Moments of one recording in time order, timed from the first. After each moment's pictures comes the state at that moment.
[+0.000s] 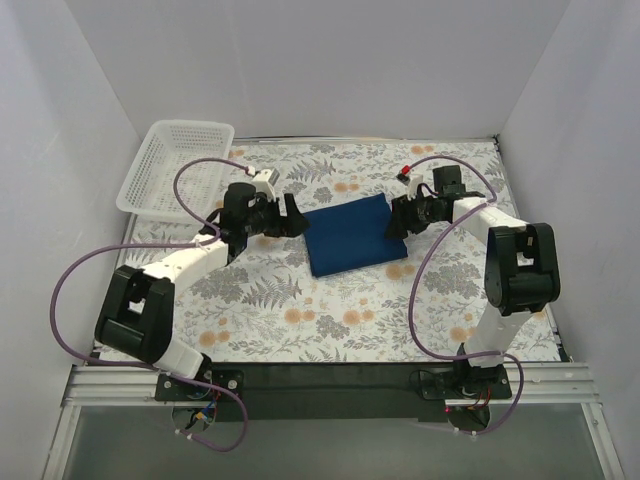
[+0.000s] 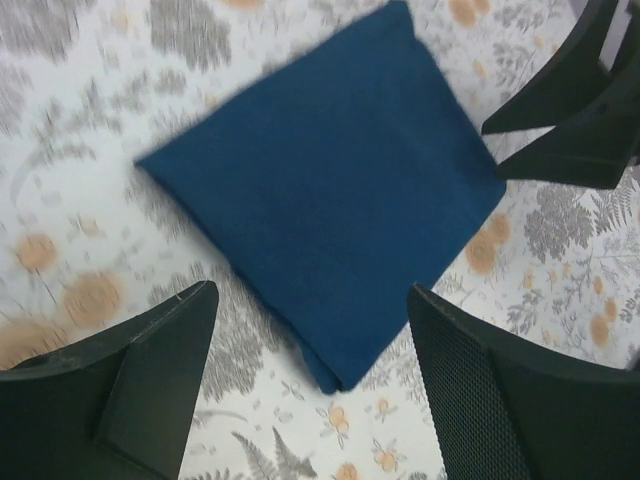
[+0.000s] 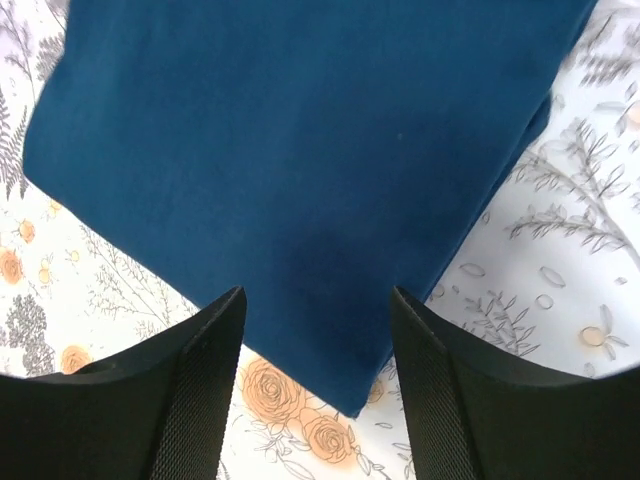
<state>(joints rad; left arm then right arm) -0.38 1.51 0.92 0.15 0.35 -0.35 0.13 1.77 1.15 -0.35 -0.70 -0.24</state>
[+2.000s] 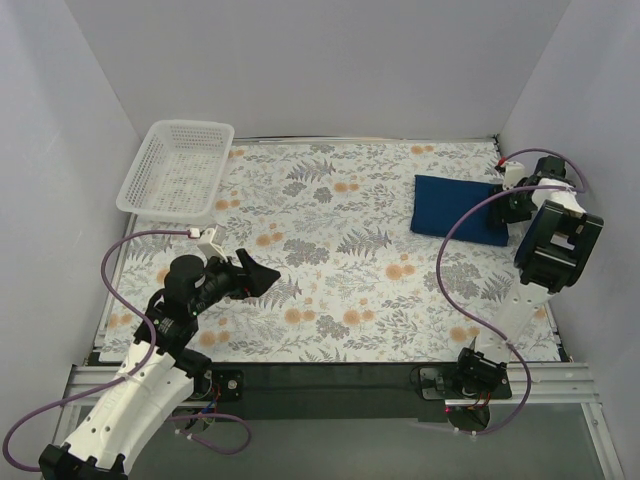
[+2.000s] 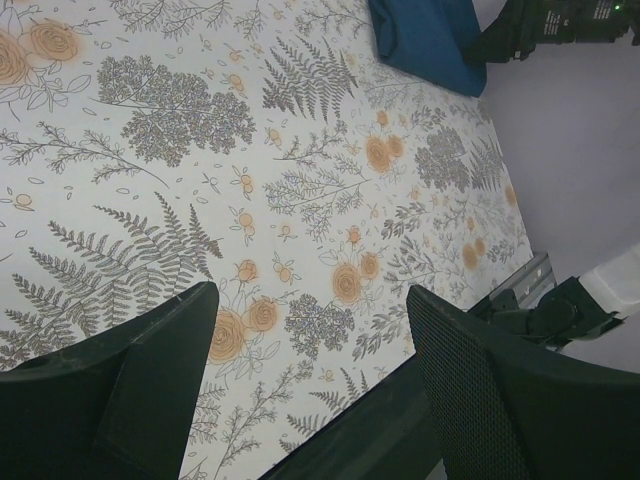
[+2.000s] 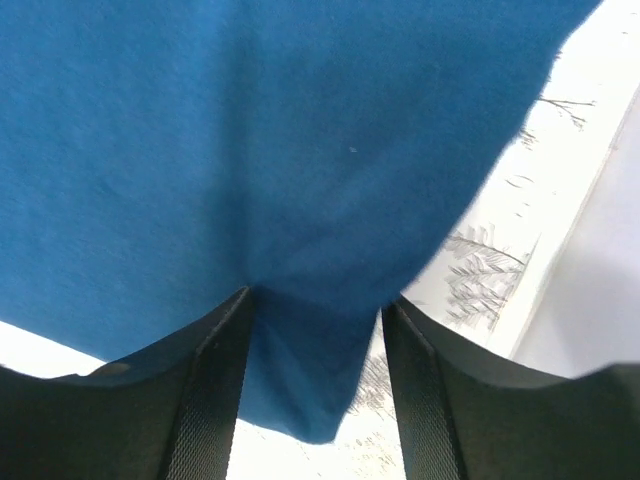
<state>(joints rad) -0.40 0.54 0.48 -0.29 0.30 -0.65 -0.41 2.08 1.56 -0.64 -0.40 -0.58</state>
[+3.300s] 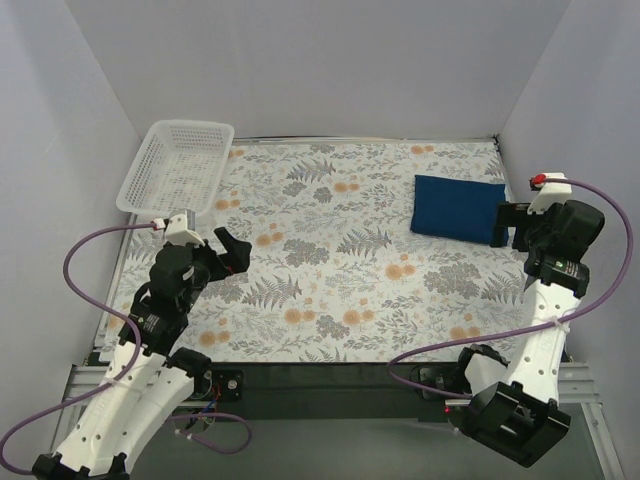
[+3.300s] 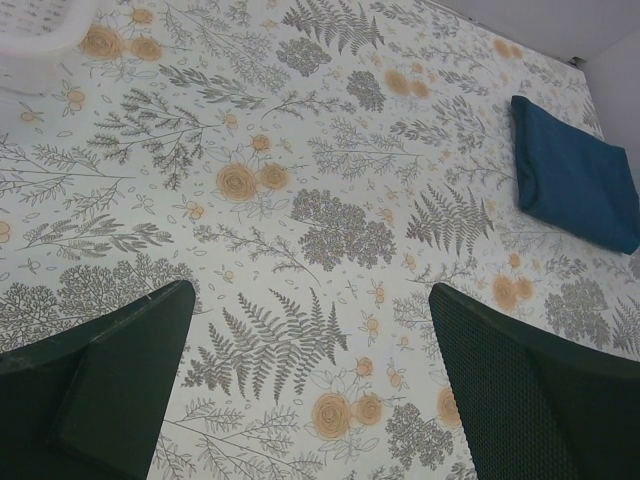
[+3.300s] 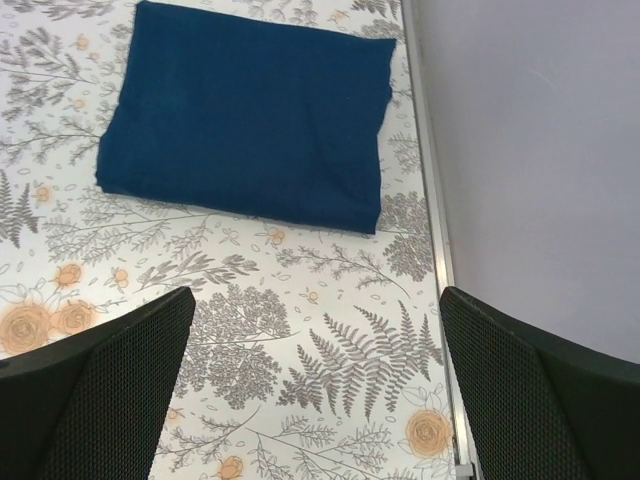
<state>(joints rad) -0.38 0.57 0.67 -0.43 -0.15 -0.53 -0.45 0.90 0.92 -0.51 -0.34 -0.30</state>
